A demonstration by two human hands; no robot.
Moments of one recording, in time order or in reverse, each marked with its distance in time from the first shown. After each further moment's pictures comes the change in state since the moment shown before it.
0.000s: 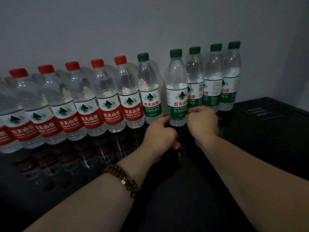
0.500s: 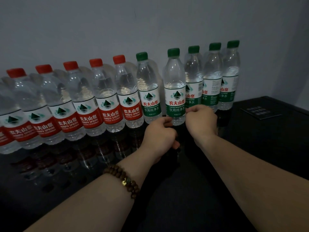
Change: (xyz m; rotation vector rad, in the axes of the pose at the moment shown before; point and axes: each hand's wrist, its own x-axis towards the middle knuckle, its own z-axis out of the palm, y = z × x) left_hand 0.002 -0.008 0.000 -0.028 0.046 0.011; right_hand -0.001 0.002 0.002 0.005 0.006 -0.051
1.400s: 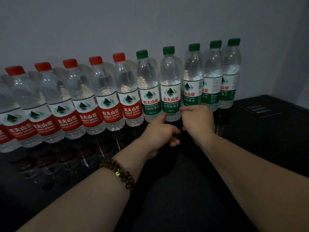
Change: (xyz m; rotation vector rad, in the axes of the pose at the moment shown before) left_hand 0.006 0.009 -0.007 0.034 -0.174 -0.038; right_hand -0.016 -0.010 0.000 0.043 -0.165 -0.017
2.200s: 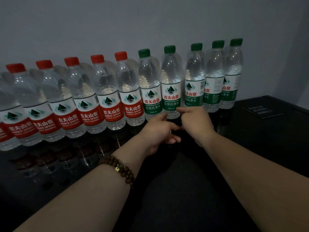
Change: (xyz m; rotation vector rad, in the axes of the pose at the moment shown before) left_hand -0.001 0.005 -0.006 -0.161 0.003 -0.080; right_hand -0.001 -0.001 0.000 -0.064 -0.180 0.011
